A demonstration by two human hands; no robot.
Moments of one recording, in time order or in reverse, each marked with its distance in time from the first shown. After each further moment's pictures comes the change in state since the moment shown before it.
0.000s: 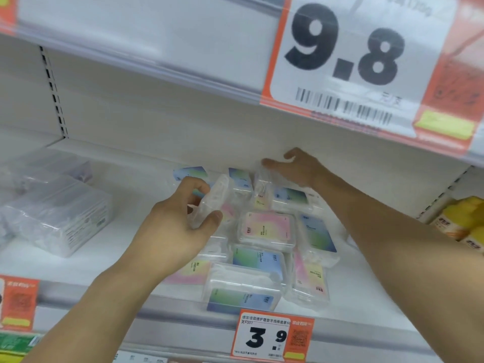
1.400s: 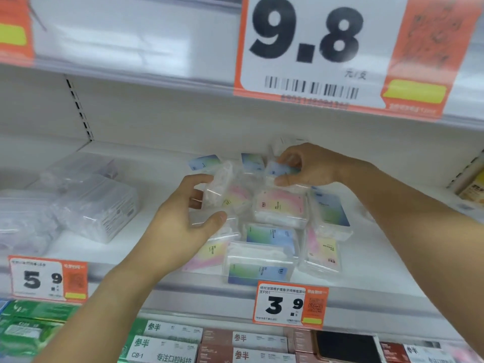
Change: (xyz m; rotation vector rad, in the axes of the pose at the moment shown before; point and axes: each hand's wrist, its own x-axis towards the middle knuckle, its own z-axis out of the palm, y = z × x) left_hand -0.019 -0.012 -0.013 -0.051 -0.033 0.038; right_hand -0.035 0.010 -0.006 -0.213 -0.284 -0.310
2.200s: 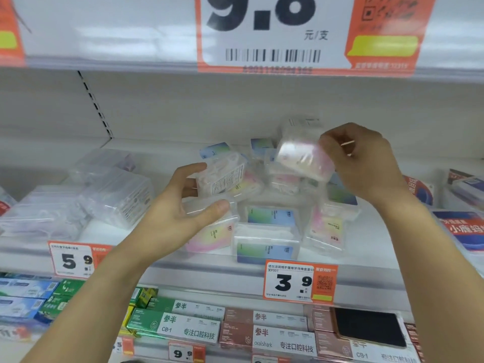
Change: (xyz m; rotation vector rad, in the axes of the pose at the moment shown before) left_hand -0.009 -0.005 -0.019 -0.031 -0.097 -0.059; right_hand -0.082 -0.004 0.031 0.354 0.748 -0.035
